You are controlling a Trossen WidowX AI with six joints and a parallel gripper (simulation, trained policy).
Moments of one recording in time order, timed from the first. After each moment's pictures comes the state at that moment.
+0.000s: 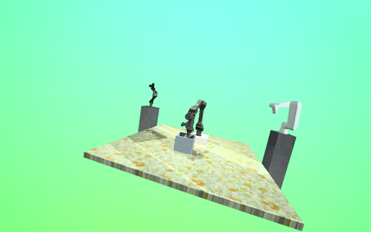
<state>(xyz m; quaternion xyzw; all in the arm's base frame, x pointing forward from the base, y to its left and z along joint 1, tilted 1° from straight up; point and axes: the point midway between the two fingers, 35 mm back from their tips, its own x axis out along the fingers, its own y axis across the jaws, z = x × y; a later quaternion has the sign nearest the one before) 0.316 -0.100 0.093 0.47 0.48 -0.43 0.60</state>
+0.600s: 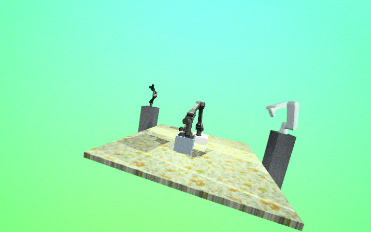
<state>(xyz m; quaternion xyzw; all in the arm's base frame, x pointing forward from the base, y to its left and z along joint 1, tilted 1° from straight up) 0.331 -0.110 0.054 0.45 0.51 -0.41 0.61</state>
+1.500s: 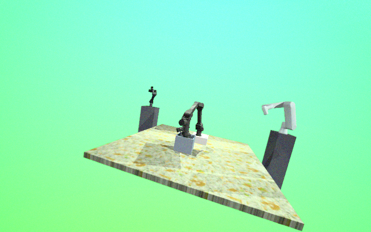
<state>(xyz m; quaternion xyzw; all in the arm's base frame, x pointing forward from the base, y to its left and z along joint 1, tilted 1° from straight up) 0.330 -0.129 0.049 0.41 0.56 -0.40 0.60</state>
